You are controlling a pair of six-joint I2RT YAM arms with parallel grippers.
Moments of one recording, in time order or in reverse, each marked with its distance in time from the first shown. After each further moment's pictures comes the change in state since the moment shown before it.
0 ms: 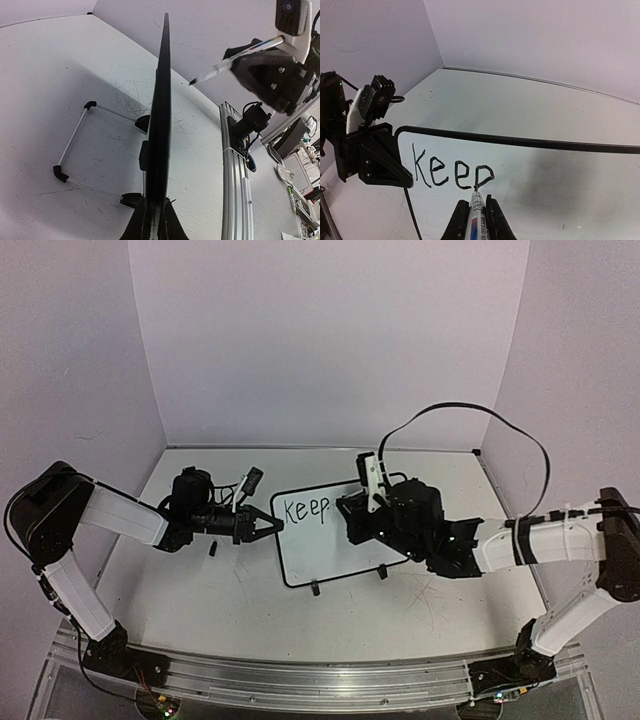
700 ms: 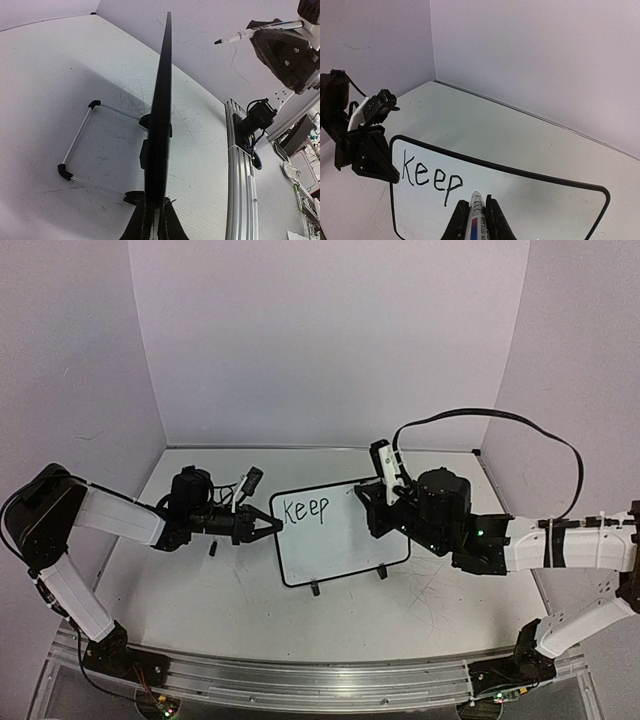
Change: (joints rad) left arm -0.005 -0.035 -0.001 -0.060 -0.040 0.048; right arm -0.005 -0.160 -0.022 -0.081 0.034 -0.245
